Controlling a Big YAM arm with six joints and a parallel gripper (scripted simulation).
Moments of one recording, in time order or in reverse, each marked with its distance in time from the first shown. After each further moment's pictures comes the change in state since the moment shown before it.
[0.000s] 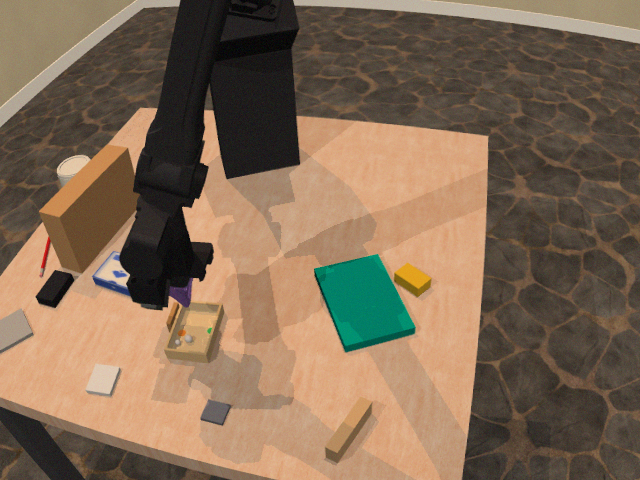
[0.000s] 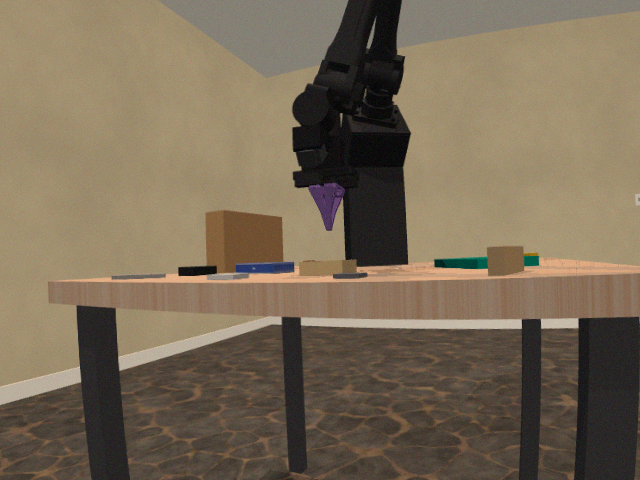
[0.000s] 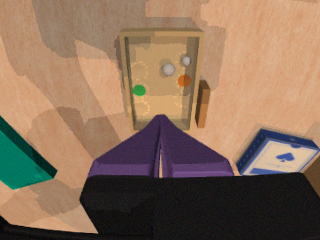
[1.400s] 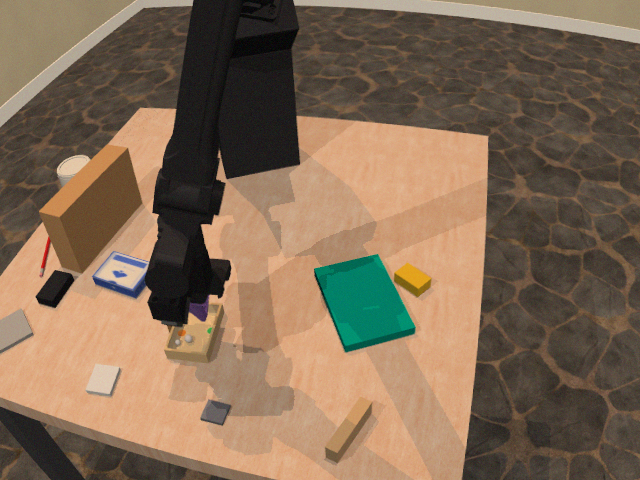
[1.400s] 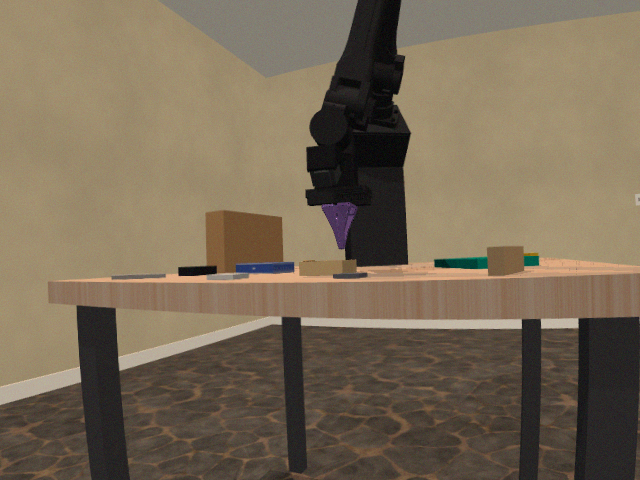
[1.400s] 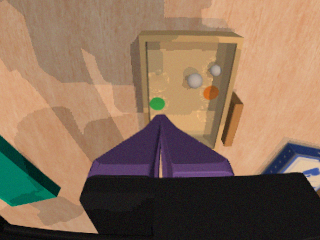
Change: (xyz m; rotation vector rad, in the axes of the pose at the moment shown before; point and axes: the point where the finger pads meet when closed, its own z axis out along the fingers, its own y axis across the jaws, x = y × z) arm 0.002 0.020 0.032 0.006 0.003 0.004
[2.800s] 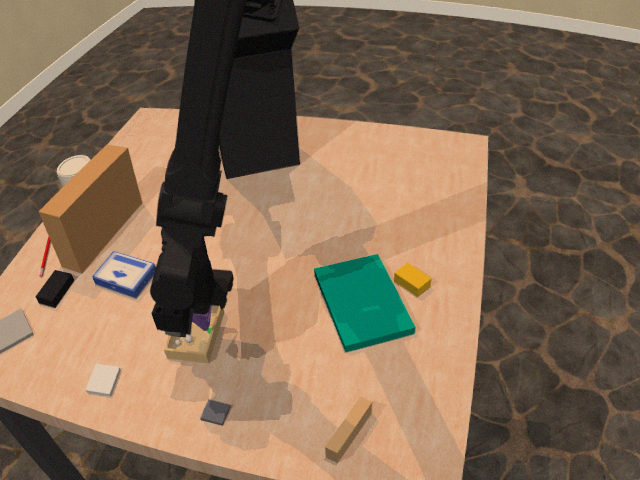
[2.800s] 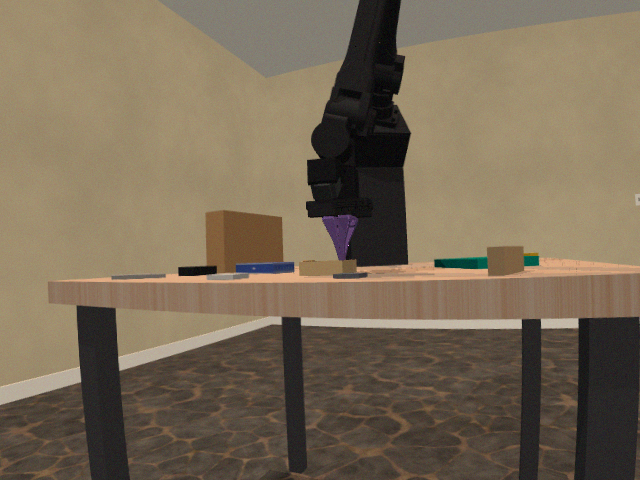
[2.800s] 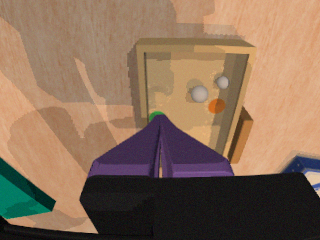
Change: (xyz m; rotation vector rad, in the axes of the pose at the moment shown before) arm -0.002 0.000 0.020 0.004 -0.004 0.001
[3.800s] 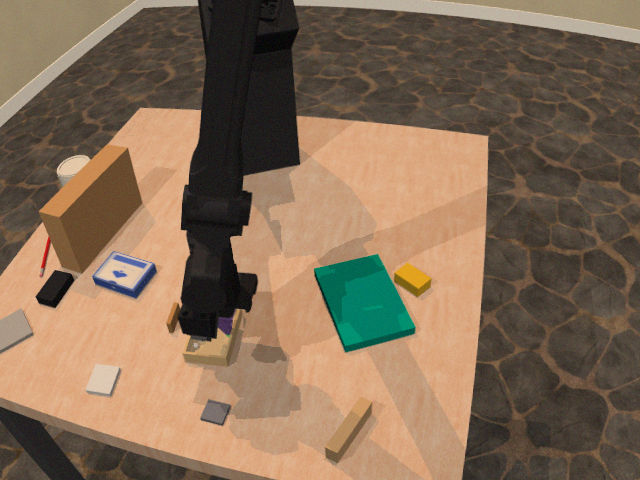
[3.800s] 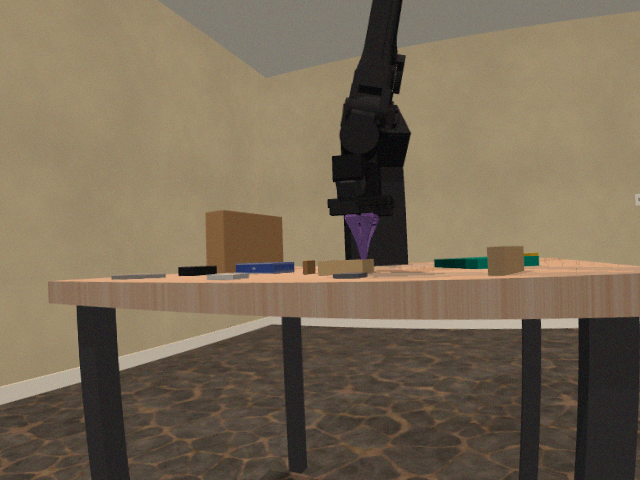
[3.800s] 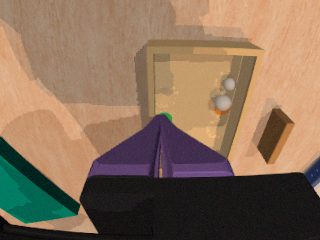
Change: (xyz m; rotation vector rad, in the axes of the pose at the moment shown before) arm -0.003 0.037 0.000 0.004 -0.008 -0.004
